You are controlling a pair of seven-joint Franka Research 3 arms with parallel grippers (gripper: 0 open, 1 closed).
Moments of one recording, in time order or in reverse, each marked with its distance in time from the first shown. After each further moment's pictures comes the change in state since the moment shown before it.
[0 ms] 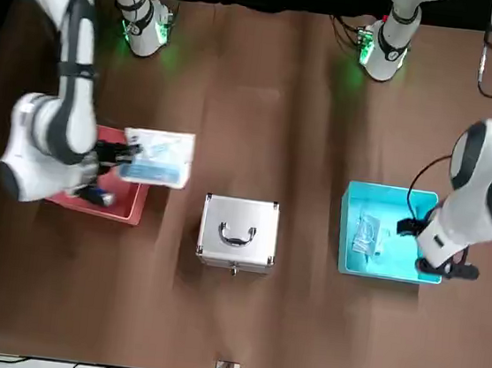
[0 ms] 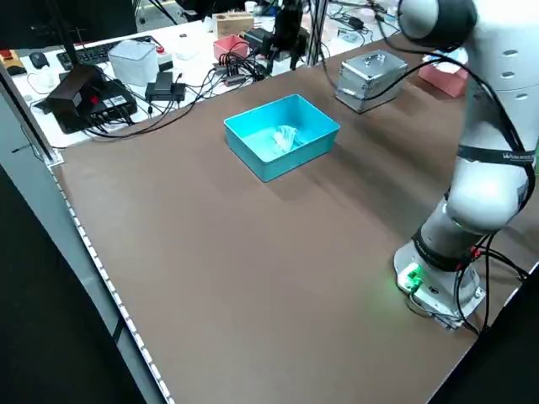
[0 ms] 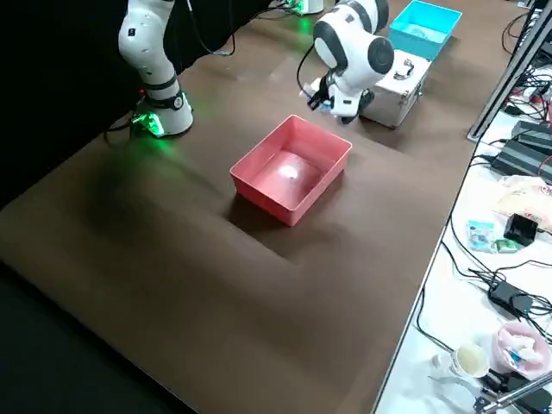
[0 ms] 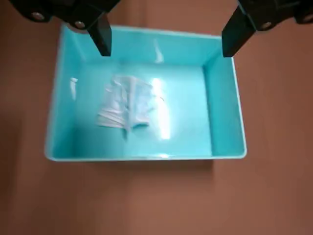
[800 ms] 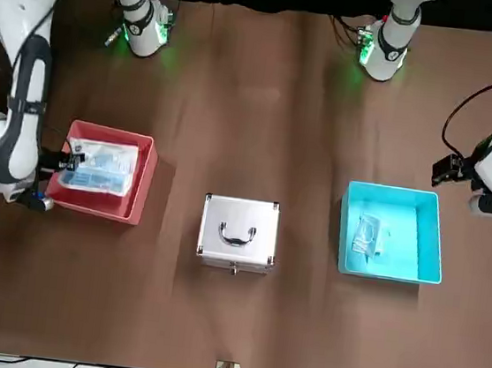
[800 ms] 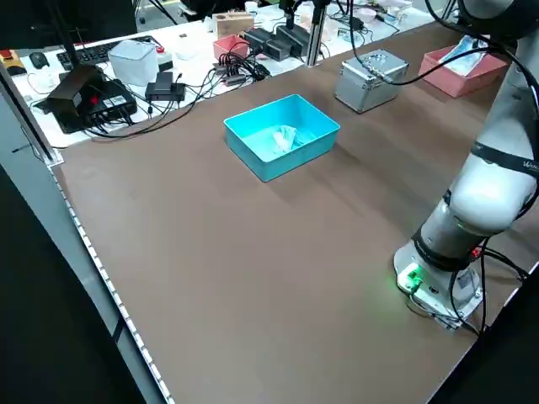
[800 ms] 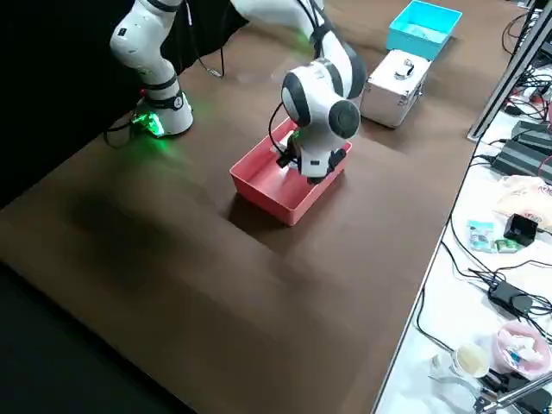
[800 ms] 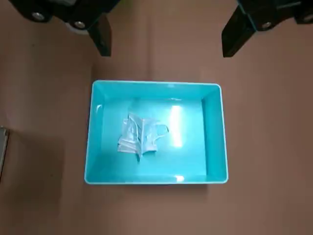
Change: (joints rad) left arm 0.053 -0.240 0.008 0.011 -0.174 -0.190 0.092; right arm -0.257 0.131 0.018 0.026 -0.117 0.102 -0.254
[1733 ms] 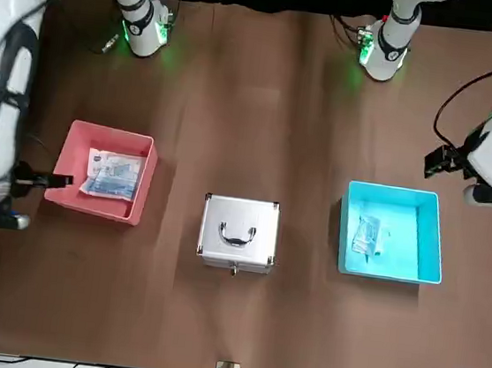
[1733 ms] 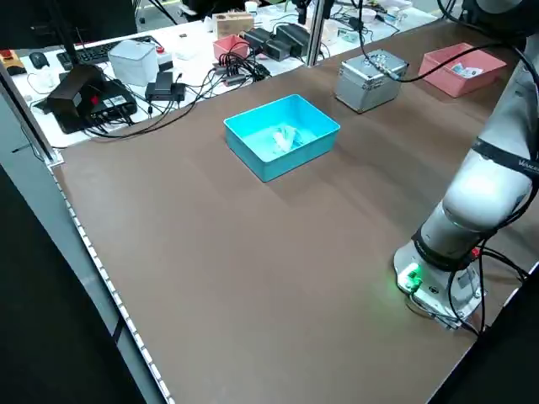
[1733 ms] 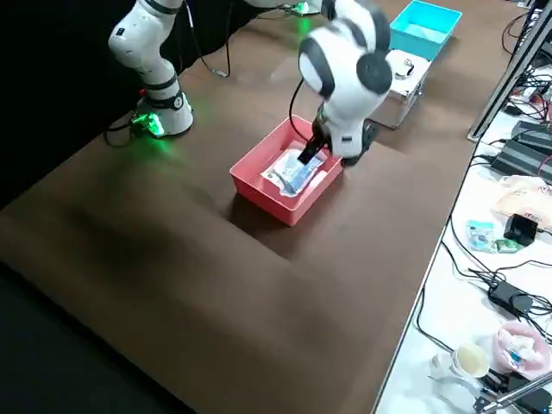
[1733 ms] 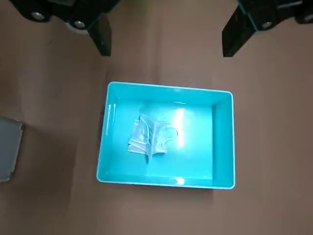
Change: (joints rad) left arm -0.171 -0.041 0.137 -0.013 -0.033 -0.002 -0.088; right arm -0.047 -0.017 -0.008 0.312 0.008 -0.105 -0.016
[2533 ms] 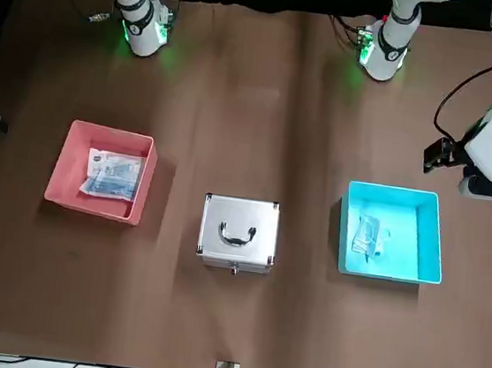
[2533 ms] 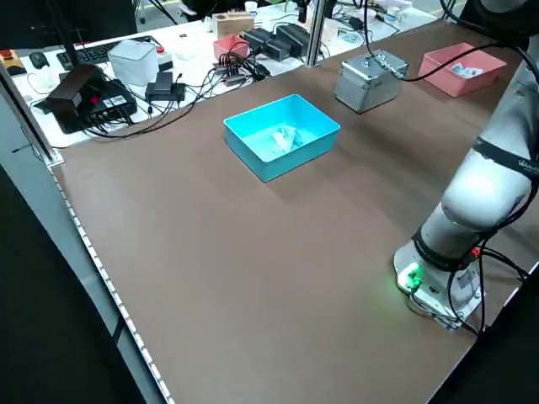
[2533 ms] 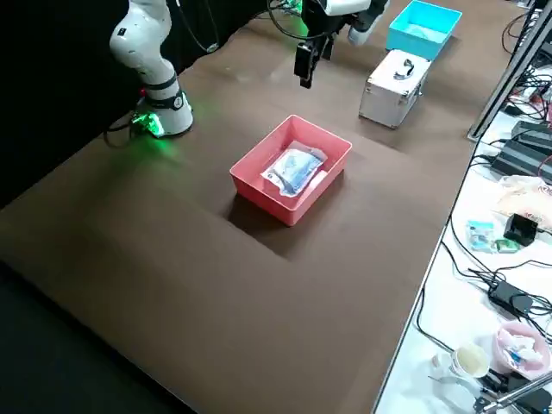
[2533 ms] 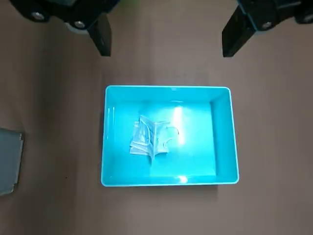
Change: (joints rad) left arm -0.004 -0.007 0.012 -0.008 -0.003 0.003 0.078; right arm 0.049 -0.303 -0.020 0.107 -0.180 -0.041 0.006
